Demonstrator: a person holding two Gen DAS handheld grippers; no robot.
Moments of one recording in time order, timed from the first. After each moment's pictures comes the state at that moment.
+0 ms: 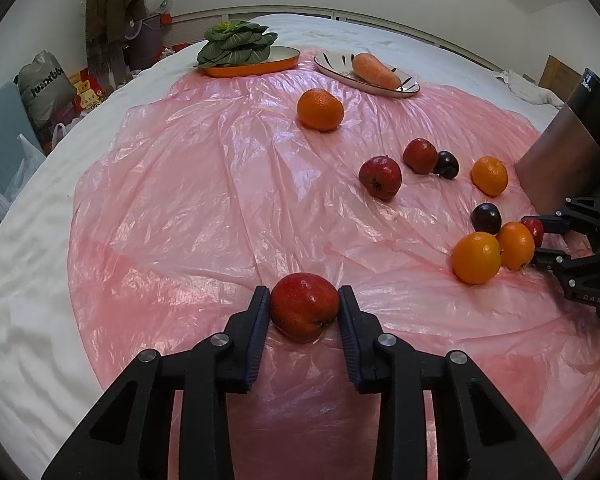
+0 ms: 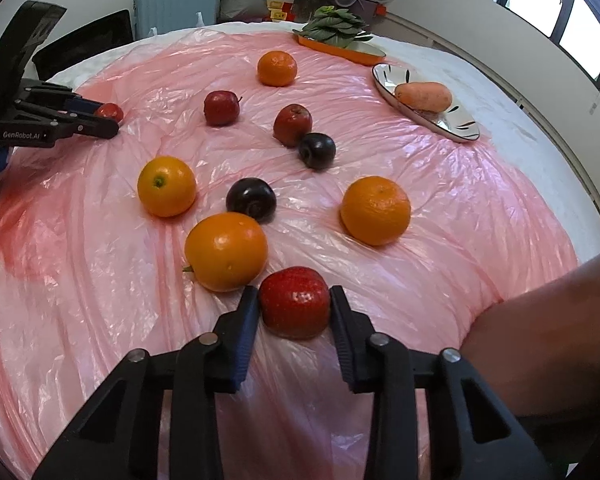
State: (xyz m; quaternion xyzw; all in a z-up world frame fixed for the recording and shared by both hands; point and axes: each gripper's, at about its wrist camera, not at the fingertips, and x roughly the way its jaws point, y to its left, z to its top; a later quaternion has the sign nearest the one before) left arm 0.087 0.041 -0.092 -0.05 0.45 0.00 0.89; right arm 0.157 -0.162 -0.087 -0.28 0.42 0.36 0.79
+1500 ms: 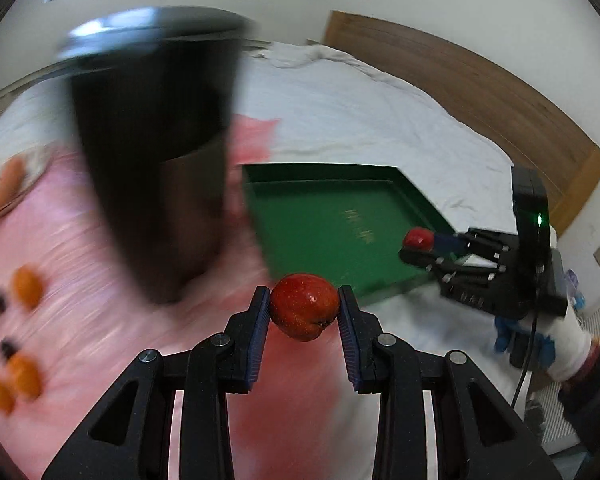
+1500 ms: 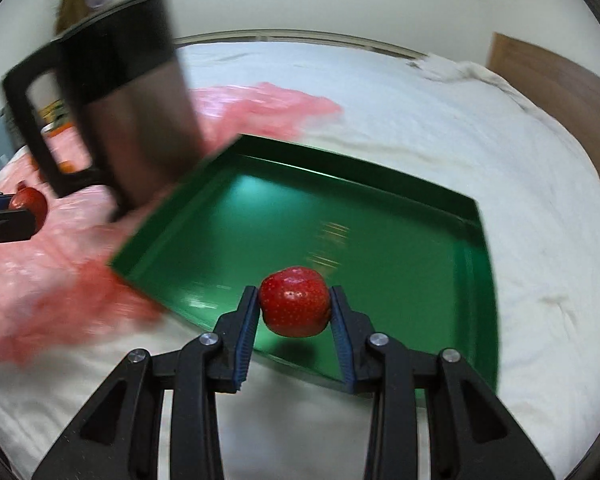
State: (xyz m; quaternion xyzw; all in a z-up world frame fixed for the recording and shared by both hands) left arm 0.100 -0.346 -0.001 0.02 0.40 -0.35 0.85; right arm 0.058 -0.521 -0.032 -0.04 0.43 0.01 0.90
